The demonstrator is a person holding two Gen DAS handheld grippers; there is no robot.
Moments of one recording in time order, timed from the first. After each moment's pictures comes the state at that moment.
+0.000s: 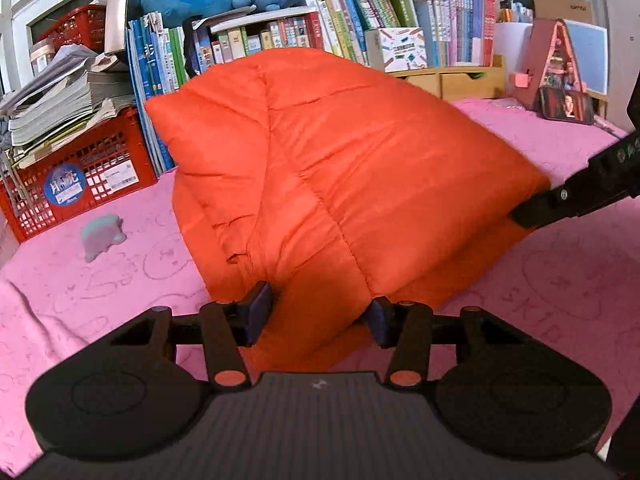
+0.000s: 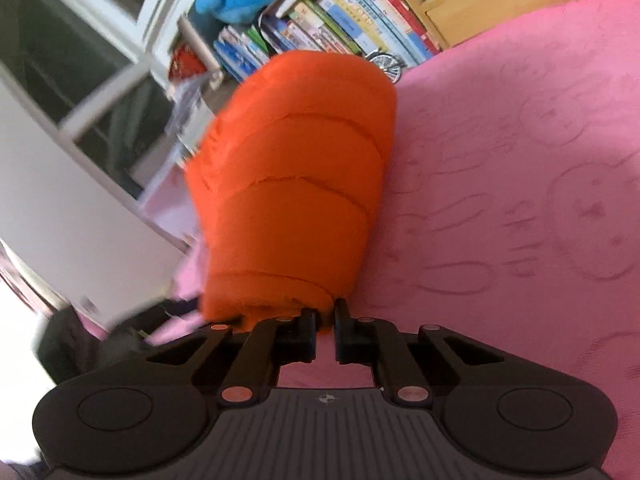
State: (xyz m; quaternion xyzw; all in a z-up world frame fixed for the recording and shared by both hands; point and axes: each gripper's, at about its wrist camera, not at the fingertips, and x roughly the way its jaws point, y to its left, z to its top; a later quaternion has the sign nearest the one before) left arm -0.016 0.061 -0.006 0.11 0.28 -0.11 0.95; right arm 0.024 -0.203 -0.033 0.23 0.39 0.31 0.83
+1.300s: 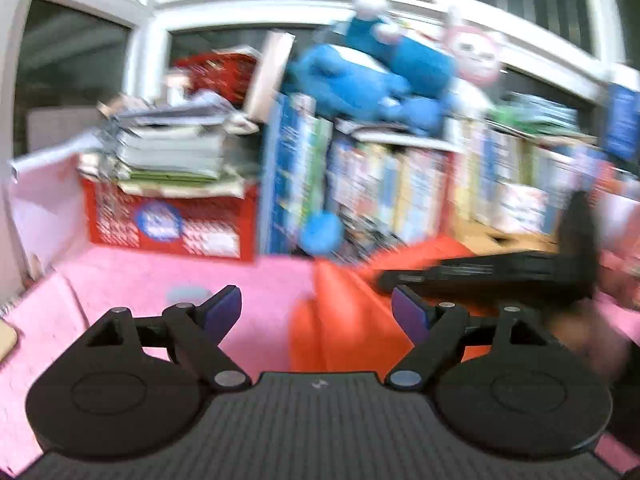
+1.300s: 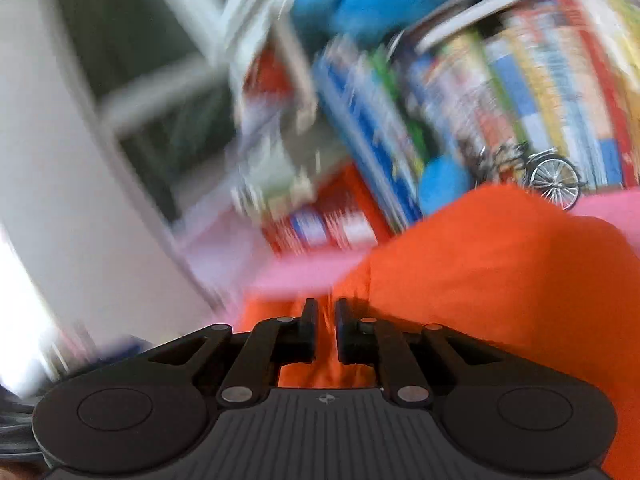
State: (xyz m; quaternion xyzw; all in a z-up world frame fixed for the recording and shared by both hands) left arm 0.041 0.120 0.063 -0.05 0.17 0.06 0.98; right arm 0.201 -0.075 0.023 0.23 0.26 0.43 0.83
